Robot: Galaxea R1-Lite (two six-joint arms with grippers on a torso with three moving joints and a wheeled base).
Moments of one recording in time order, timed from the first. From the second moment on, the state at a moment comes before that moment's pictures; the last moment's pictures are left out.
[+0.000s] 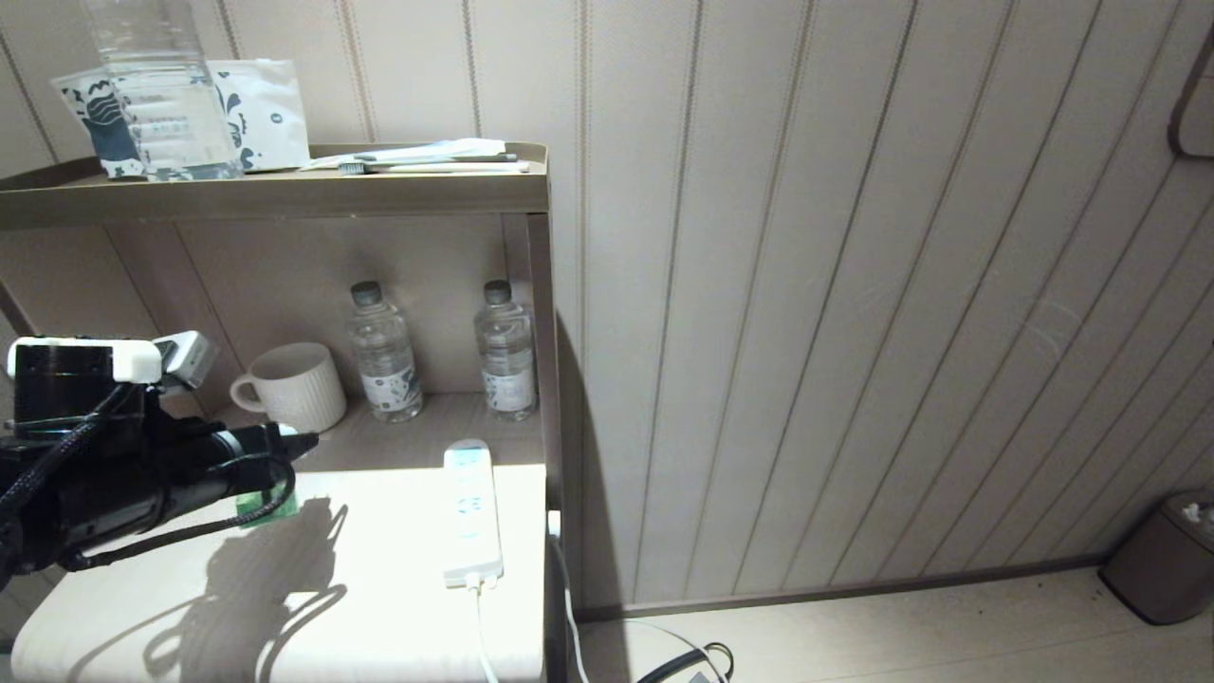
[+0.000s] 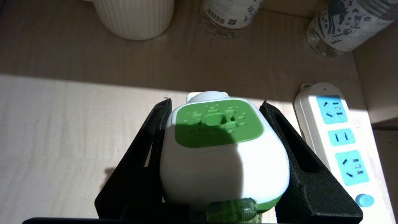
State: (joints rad) left arm -0.07 1.56 -0.60 -0.44 -0.02 -0.22; right arm 0.01 0.00 -0.06 0.10 -0.04 0.23
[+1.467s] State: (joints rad) left arm -0.08 1.63 -0.70 -0.42 -0.09 -0.26; right arm 0.00 0.00 -0.01 0.01 -0.05 1.24
